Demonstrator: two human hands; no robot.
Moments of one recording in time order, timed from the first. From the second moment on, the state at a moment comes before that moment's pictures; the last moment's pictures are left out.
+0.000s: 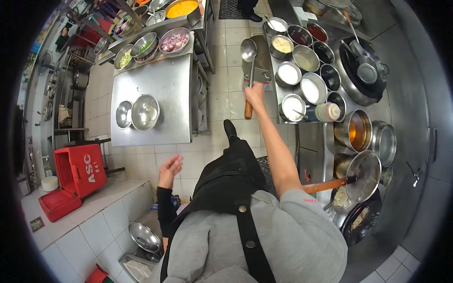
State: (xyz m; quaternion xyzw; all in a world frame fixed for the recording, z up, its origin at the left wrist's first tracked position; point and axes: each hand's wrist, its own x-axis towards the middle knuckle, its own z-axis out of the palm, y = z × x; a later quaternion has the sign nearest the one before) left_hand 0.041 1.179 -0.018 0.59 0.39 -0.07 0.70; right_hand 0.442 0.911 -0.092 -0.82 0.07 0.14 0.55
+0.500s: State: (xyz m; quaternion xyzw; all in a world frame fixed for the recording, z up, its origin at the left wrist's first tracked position) left_hand 0.188 1.170 0.036 0.71 0.32 -0.24 0.58; right_hand 0.668 0.939 -0.222 -0.86 0.21 0.09 0.45
